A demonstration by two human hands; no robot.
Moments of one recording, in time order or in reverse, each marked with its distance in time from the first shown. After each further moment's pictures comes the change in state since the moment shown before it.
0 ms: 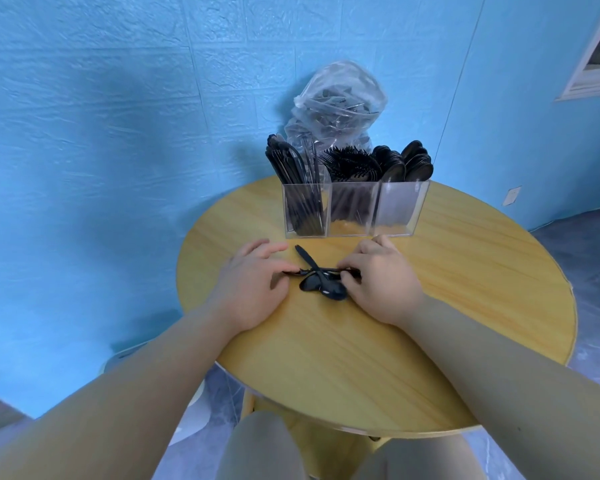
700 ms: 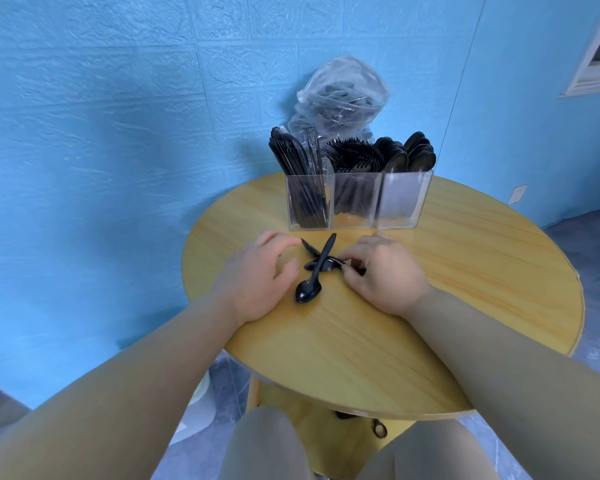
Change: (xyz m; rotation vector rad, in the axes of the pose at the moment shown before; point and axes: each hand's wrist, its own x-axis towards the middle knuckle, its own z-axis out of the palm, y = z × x) left_hand -0.010 0.008 -0.001 -0.153 0.082 0.045; right_hand -0.006 -0.005 -0.004 0.062 0.011 -0.044
